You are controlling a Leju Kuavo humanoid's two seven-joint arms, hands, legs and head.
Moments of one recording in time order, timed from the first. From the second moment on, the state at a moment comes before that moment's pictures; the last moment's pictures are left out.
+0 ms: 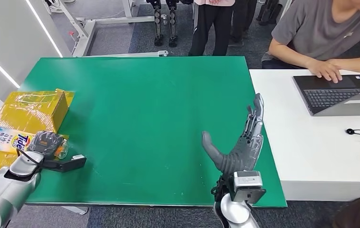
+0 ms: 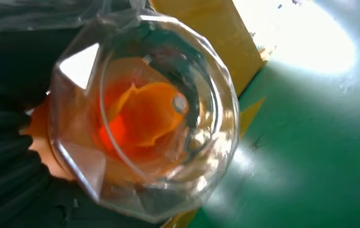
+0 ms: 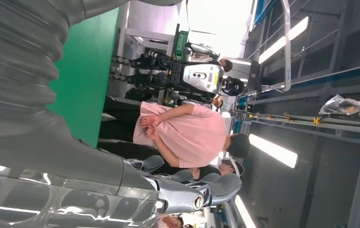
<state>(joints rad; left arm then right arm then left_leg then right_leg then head) -0.62 0.40 -0.45 -0.48 -1.57 0.34 -0.27 -0.13 0.19 0.51 -1.58 0.15 -0.66 -0.70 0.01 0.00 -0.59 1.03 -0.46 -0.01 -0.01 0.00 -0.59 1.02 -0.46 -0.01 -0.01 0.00</state>
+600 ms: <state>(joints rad) -0.65 0.37 -0.54 -0.46 -1.56 0.42 -0.17 -0.14 0.19 0.51 -1.58 0.16 -0.65 -0.70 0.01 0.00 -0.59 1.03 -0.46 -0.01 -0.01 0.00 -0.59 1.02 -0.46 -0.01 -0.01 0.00</state>
